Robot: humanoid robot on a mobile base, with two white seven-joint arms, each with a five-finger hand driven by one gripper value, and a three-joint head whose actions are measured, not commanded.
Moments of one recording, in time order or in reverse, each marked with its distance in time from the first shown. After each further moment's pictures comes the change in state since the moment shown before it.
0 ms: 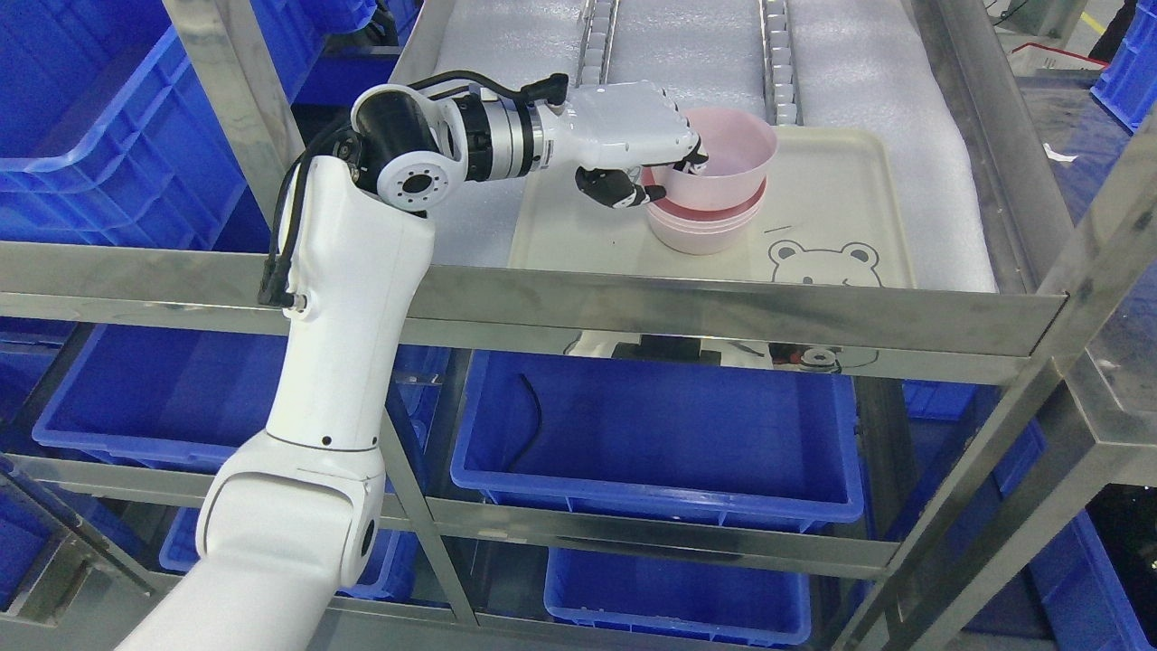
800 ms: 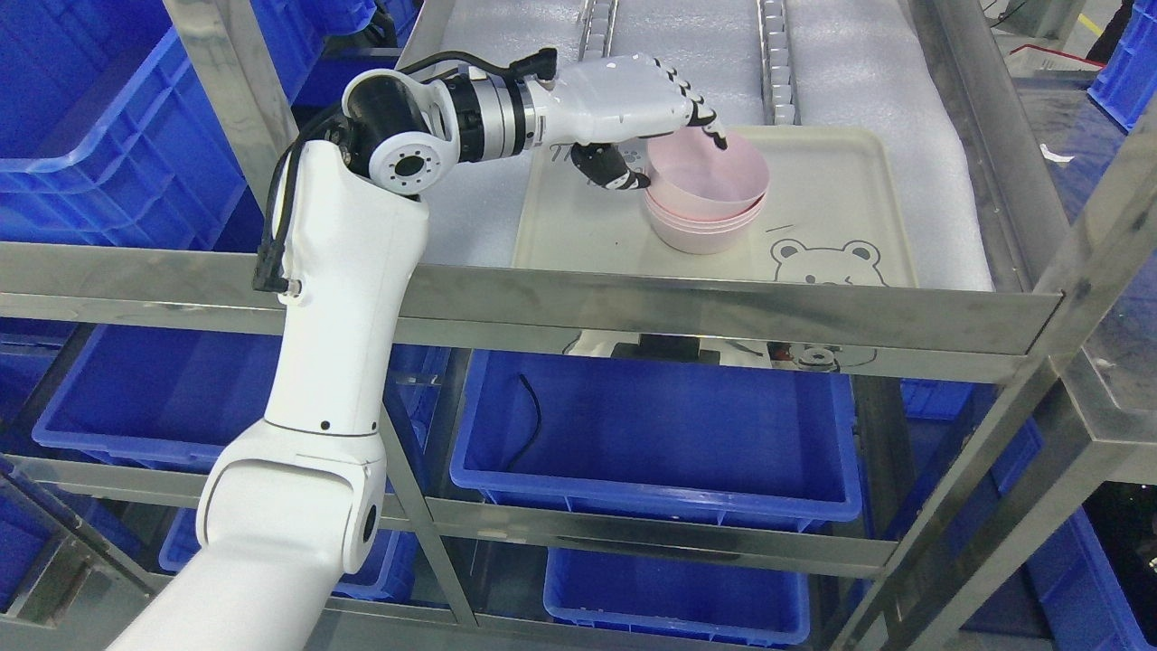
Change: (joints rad) left arm -0.034 -0.007 0.061 0.039 0.003 0.000 0.073; right arm 0.000 0.000 0.000 0.000 0.000 0.000 0.000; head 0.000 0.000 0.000
